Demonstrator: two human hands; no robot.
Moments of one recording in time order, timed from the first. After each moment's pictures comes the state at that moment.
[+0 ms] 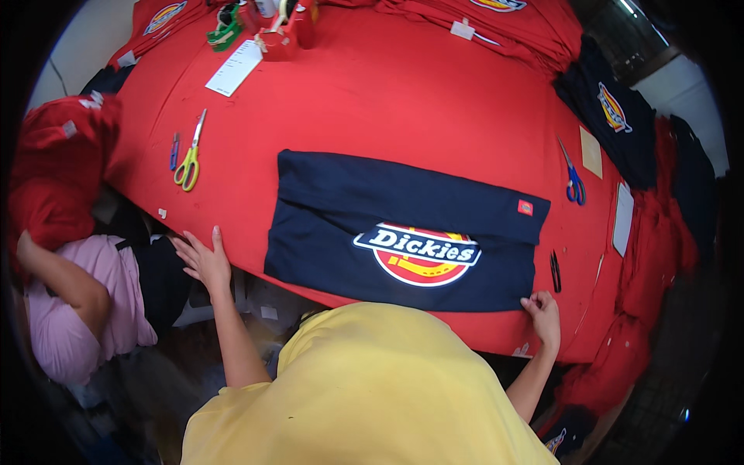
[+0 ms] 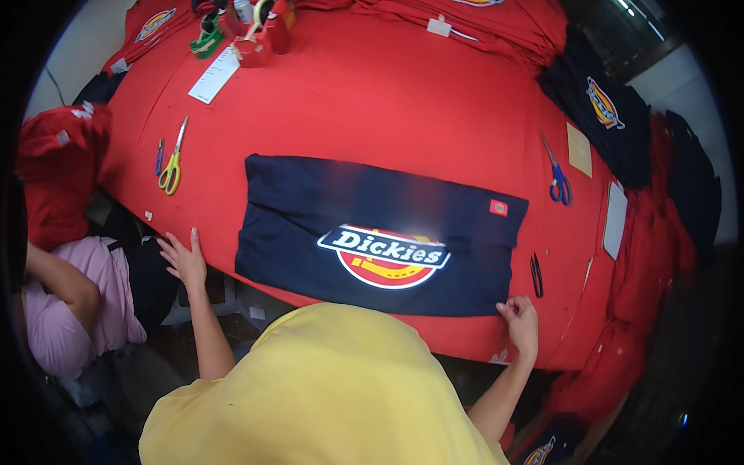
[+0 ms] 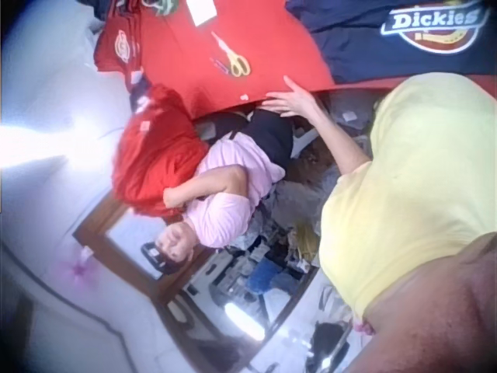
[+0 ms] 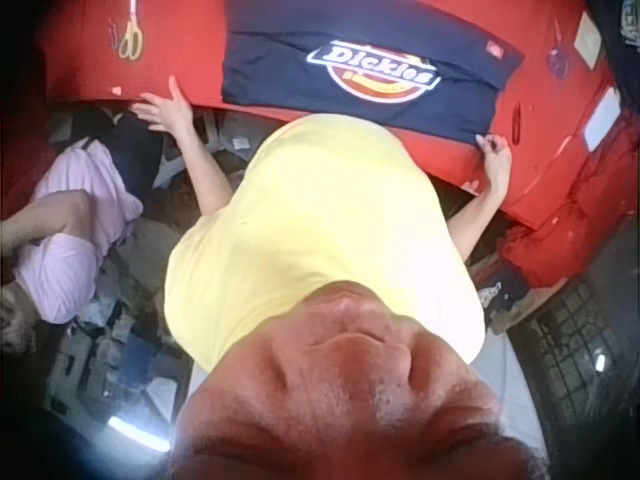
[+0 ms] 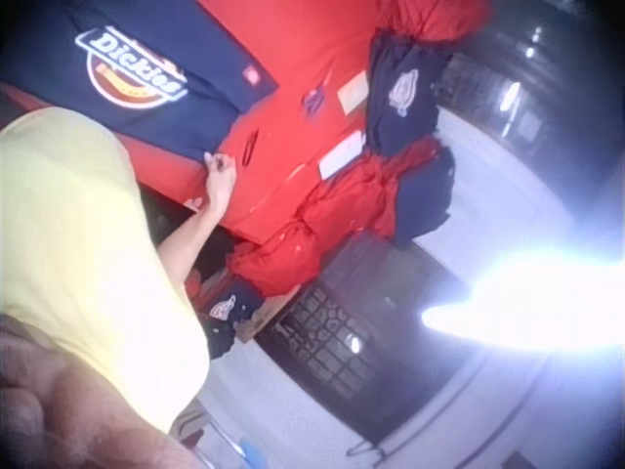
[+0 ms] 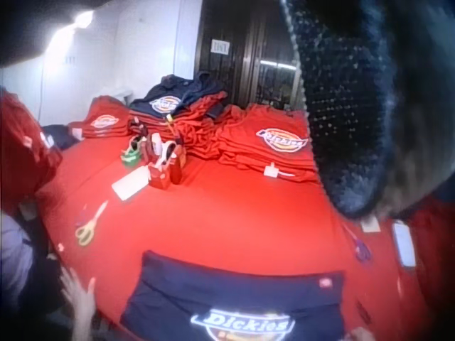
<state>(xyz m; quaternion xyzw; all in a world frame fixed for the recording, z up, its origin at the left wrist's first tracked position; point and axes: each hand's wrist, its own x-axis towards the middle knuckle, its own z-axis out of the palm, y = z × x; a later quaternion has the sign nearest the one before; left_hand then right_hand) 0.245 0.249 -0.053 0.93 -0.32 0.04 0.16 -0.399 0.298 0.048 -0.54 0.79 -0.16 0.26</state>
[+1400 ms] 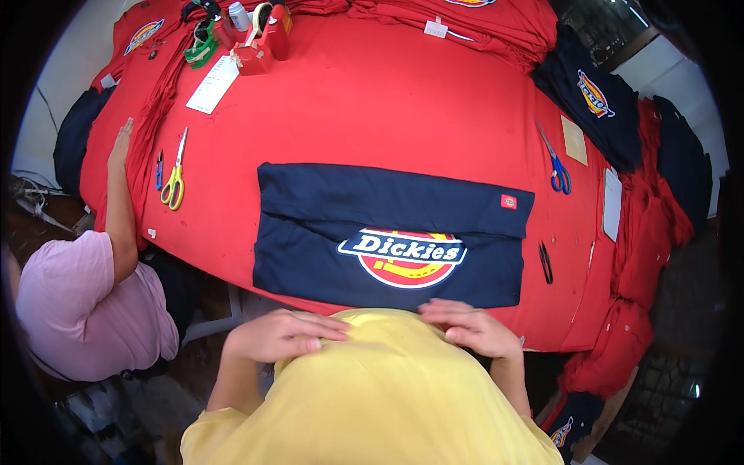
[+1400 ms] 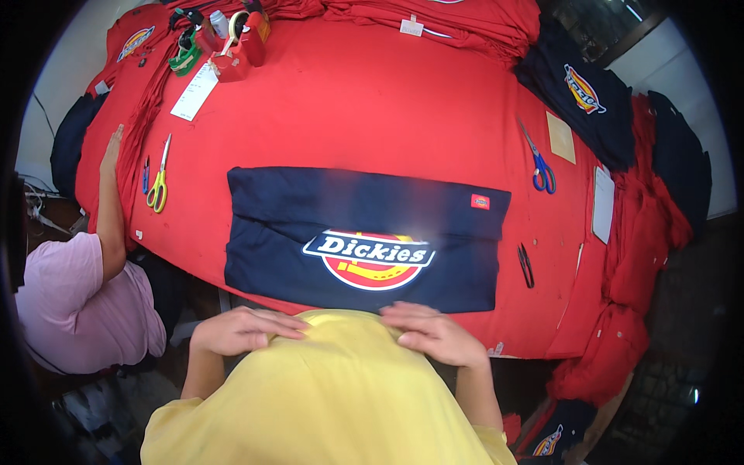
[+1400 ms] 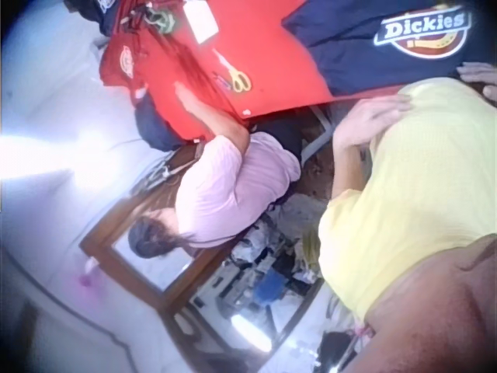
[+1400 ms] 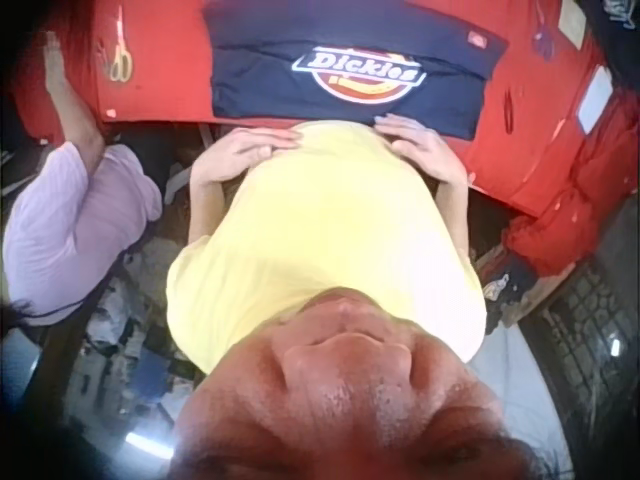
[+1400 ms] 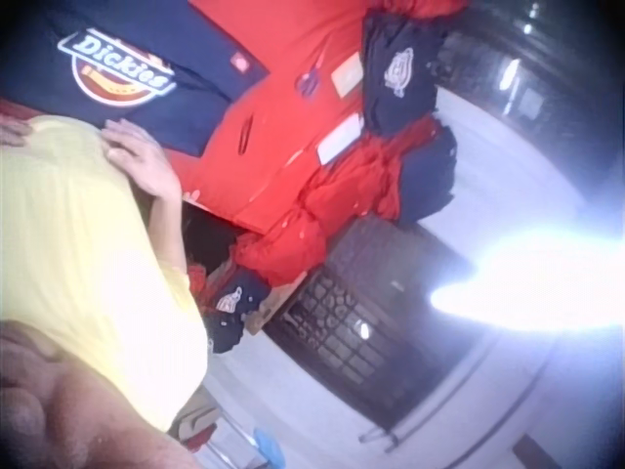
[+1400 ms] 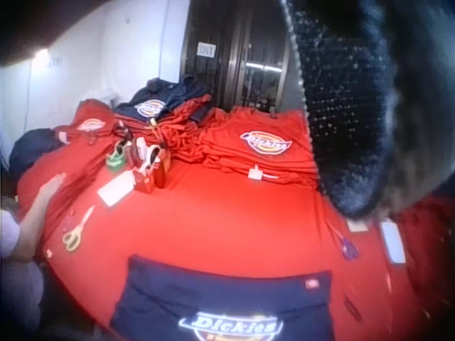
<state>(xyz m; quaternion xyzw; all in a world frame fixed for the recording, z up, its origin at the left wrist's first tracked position) 0.109 0.258 0.098 0.28 -0.65 -0.69 0.13 -0.272 0.284 0.089 -0.64 0.40 -0.18 0.62</state>
